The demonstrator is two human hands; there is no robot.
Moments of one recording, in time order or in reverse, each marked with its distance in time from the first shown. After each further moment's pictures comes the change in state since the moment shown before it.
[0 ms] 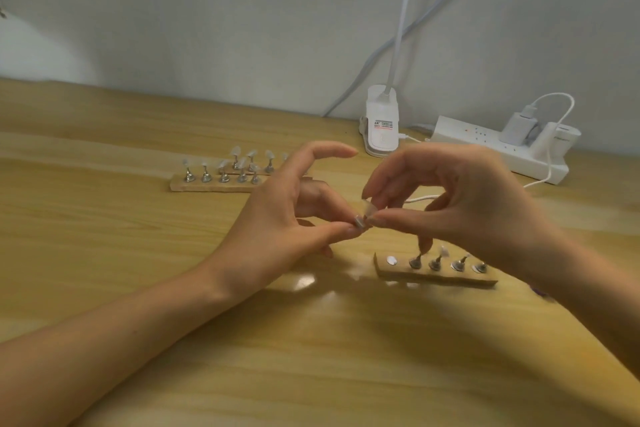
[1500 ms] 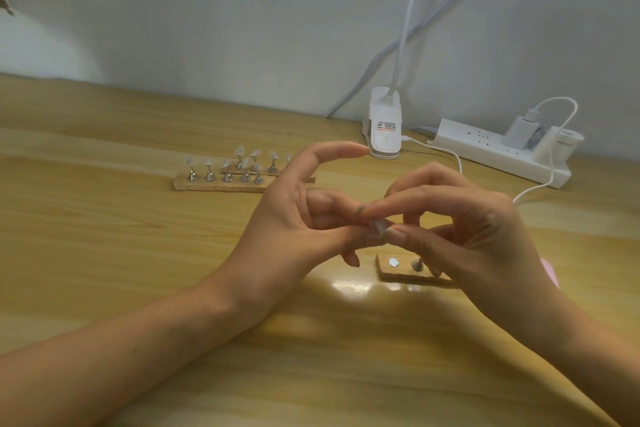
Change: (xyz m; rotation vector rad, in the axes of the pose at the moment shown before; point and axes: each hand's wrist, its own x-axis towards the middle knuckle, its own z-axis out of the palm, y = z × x) left_hand -0.010 0.019 0.018 -0.318 0.056 0.001; right_hand -0.028 -0.008 0.027 0.107 0.203 0.002
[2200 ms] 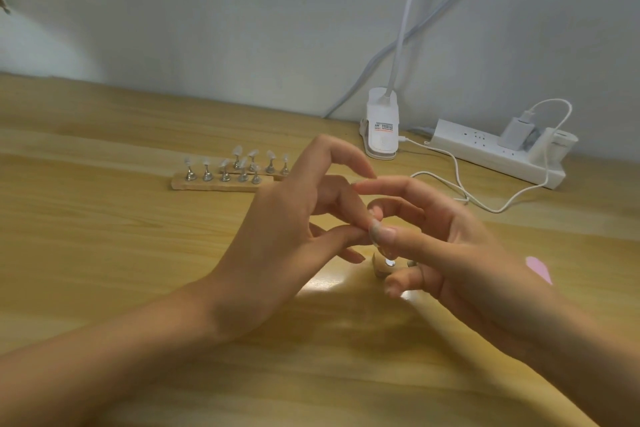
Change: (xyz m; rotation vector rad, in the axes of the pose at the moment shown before) left_hand -0.003 0.006 -0.002 0.375 -0.024 0.193; right_hand -0.001 -0.002 0.006 0.622 -0.132 0.466
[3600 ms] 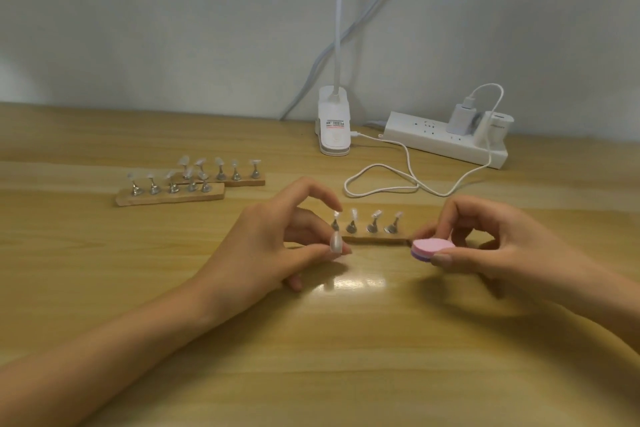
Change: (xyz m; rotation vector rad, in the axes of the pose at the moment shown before) left_hand 0.008 -0.016 0.021 0.047 -0.221 -0.283; right_hand -0.053 -0.004 -0.101 -0.682 0.201 0.085
